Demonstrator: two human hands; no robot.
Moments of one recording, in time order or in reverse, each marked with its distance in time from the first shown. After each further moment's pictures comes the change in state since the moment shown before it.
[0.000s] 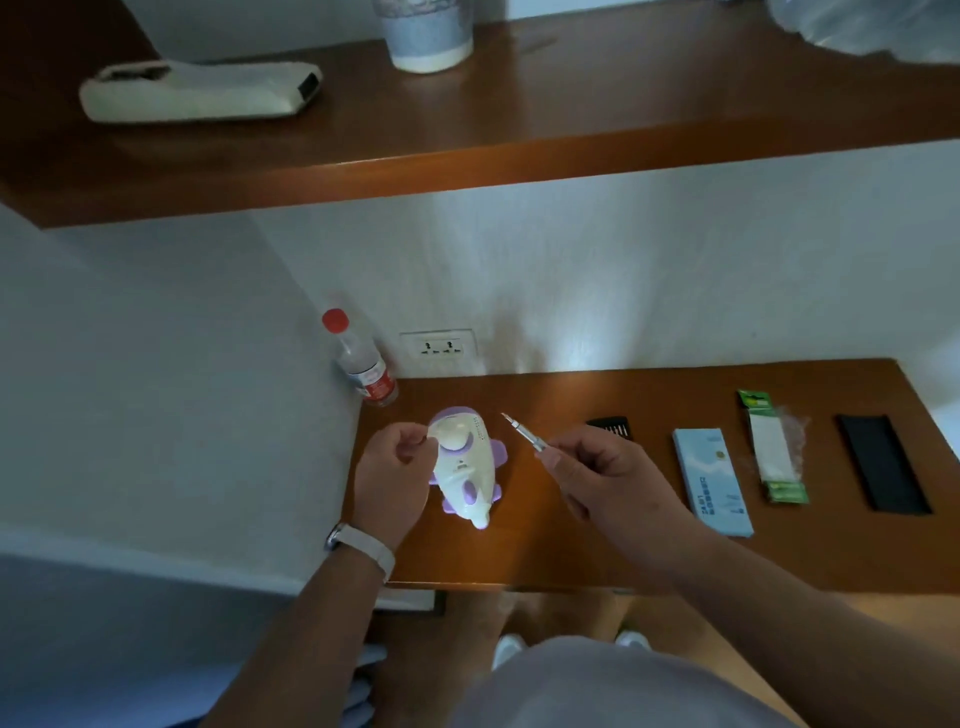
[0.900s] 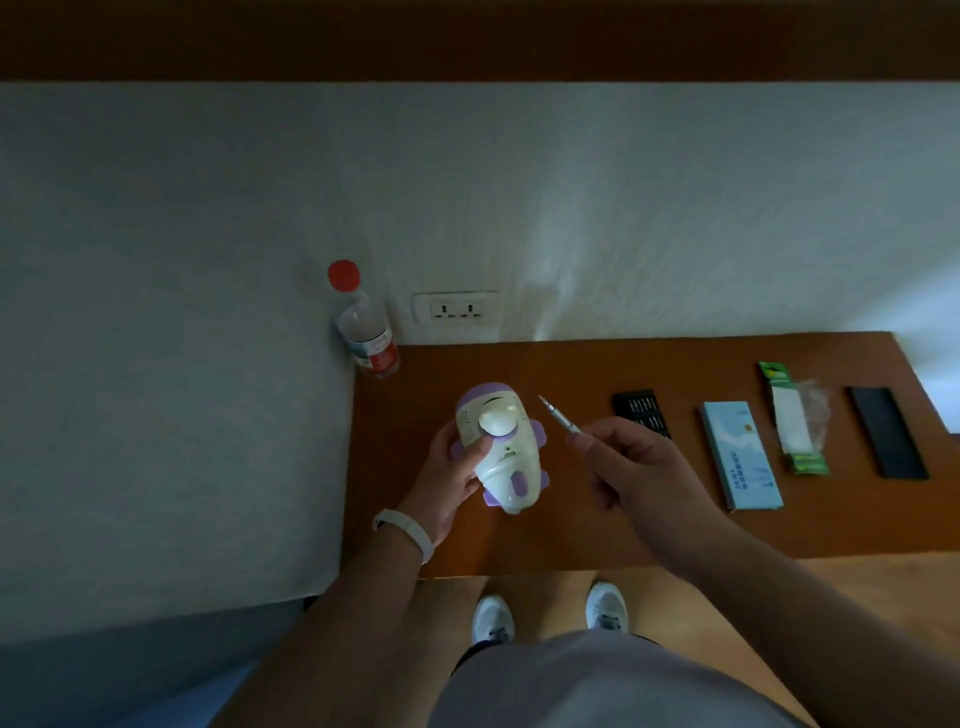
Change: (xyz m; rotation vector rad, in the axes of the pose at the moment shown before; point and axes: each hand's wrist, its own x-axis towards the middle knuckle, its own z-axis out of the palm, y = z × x) left_hand 0.051 -0.089 0.035 -0.666 -0.646 -0.450; right_hand 0.042 0.018 0.068 0.106 0.197 0.178
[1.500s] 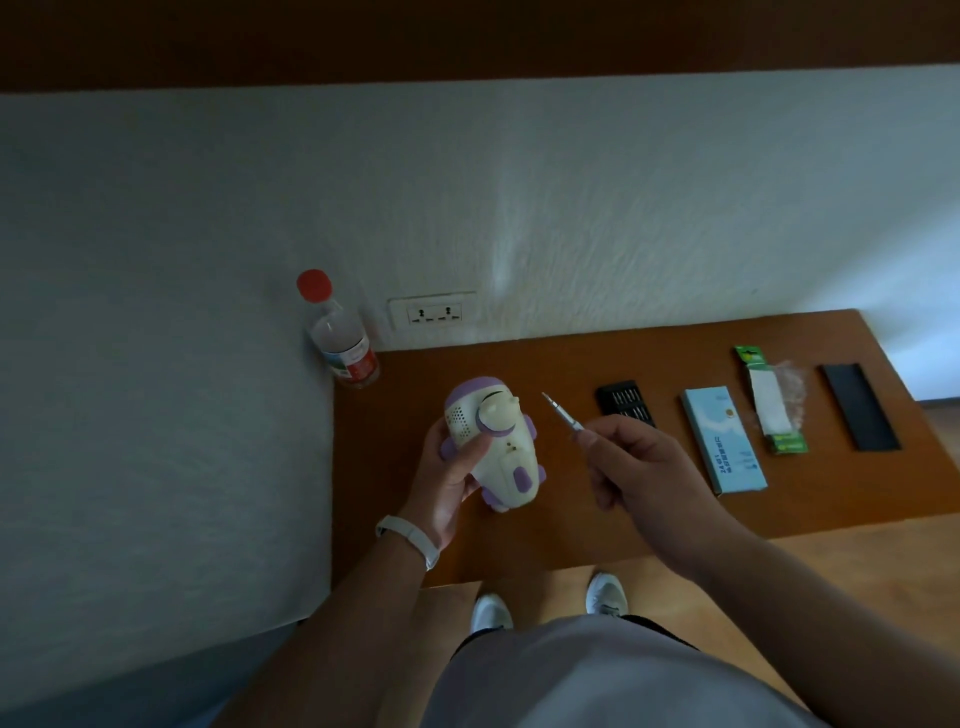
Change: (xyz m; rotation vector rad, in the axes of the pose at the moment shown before) left_hand -0.001 0.007 0.013 -0.100 -0.070 0.121; right_hand -0.003 0.007 -0.008 0.057 0.049 0.024
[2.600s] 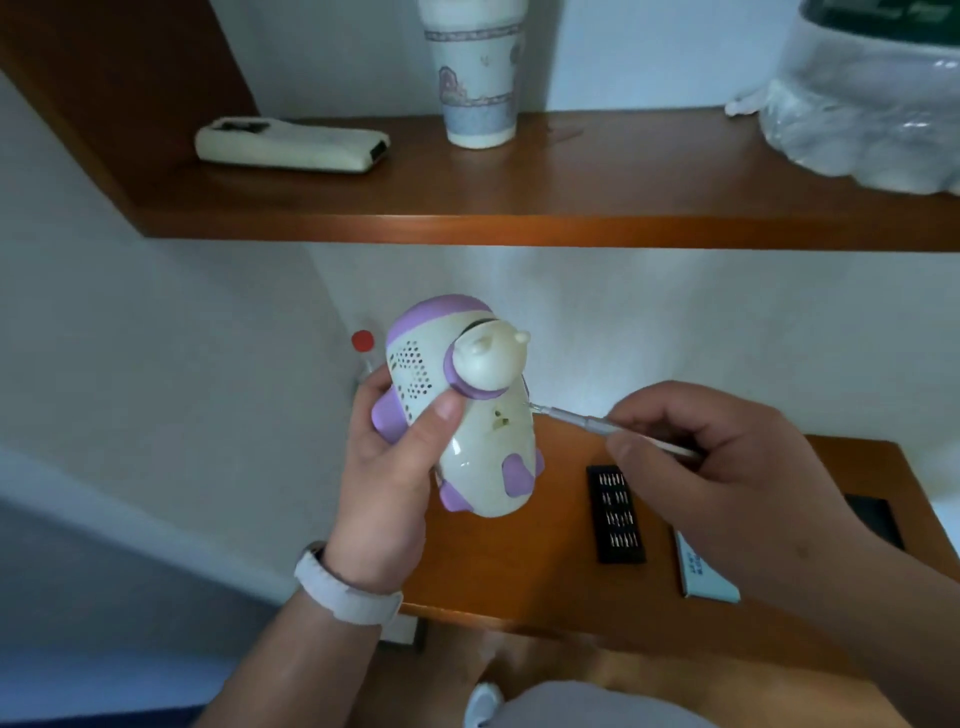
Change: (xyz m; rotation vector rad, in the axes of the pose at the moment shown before) left_hand -0.164 0.123 0.177 0.050 0.334 0.710; right_hand -0.086 -0.152 -0.117 -0.450 -0.180 -0.656
